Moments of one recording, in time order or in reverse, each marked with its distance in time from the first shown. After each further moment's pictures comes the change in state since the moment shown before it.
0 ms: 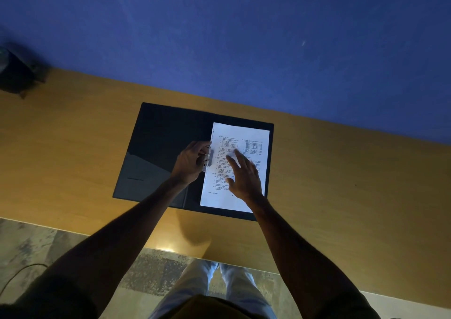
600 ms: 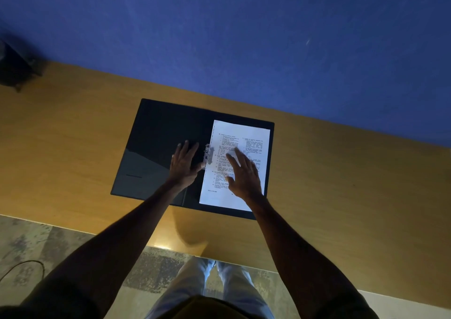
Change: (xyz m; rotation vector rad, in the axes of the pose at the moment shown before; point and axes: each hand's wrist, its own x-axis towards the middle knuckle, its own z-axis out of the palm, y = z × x) left_hand -0.018 -0.034 0.018 0.139 -0.160 -0.312; right_hand 0.000 0.004 0.006 0.004 -0.001 0.004
